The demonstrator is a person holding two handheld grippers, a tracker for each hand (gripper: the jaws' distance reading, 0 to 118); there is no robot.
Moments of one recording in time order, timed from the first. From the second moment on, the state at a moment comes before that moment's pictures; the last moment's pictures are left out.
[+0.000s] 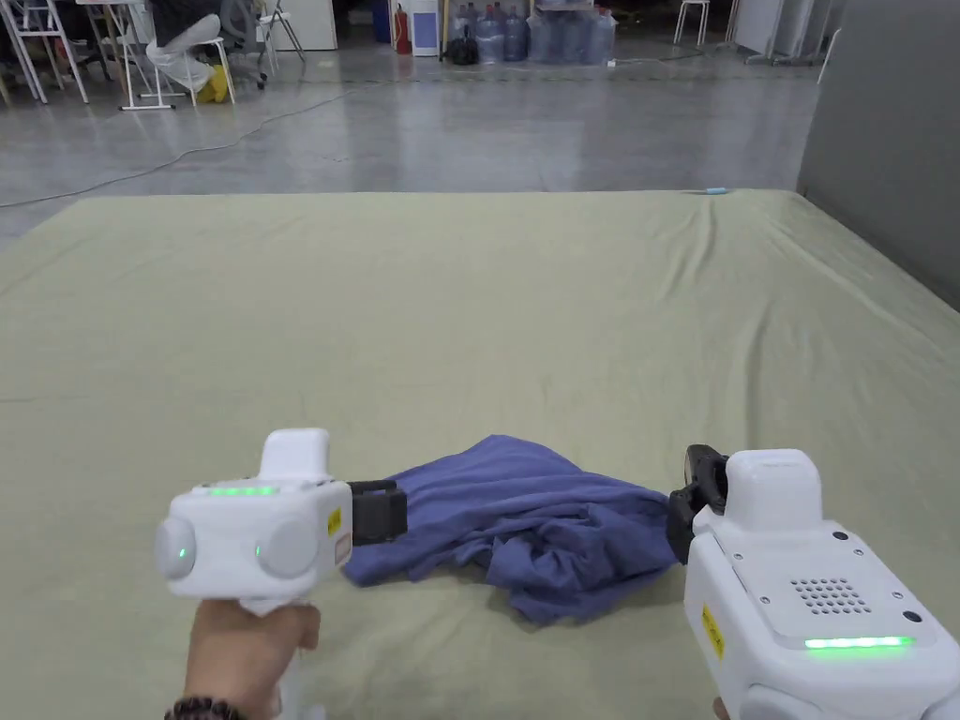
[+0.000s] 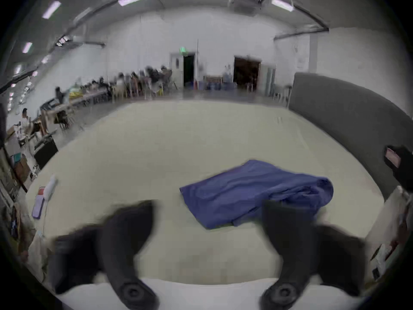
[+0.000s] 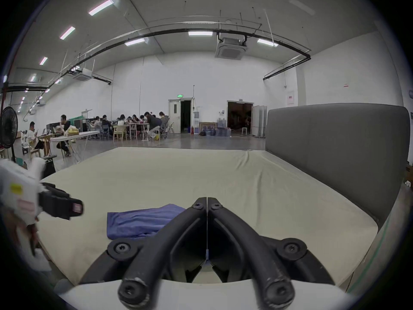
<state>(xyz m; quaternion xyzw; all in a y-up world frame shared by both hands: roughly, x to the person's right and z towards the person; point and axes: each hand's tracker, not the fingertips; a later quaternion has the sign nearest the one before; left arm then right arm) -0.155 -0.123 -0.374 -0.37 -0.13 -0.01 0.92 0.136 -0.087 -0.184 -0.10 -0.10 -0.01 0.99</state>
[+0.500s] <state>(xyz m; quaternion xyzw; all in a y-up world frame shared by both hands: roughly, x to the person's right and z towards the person) -0.128 -0.199 -0.475 -0.46 -0.14 0.00 0.88 0.175 -0.121 -0.224 -0.18 -0.13 -0.04 0.97</state>
